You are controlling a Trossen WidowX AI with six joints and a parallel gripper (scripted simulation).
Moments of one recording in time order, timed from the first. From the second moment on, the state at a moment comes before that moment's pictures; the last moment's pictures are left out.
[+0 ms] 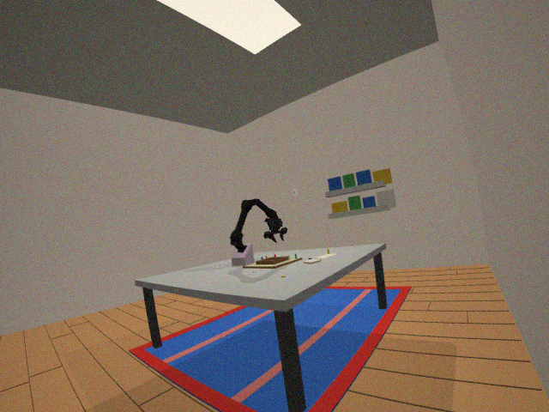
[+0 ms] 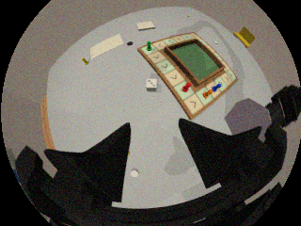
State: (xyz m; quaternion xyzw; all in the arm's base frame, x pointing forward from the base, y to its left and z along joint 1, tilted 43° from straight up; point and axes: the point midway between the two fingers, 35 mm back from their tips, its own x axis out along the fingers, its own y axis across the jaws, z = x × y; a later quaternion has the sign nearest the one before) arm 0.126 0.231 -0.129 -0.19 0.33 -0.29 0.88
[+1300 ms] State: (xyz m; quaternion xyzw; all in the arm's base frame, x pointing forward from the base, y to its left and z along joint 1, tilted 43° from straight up) arm 0.255 0.145 -0.152 -0.06 0.53 -0.40 0.75
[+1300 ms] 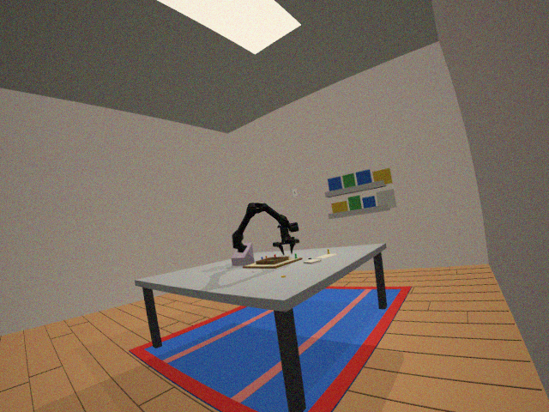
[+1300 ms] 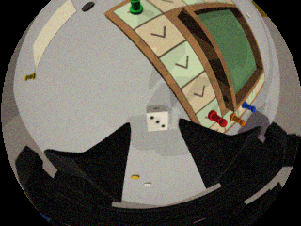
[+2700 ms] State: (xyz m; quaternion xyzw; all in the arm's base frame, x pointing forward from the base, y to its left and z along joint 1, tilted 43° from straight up) arm 0.244 0.197 -0.105 -0.07 0.53 -0.39 0.75
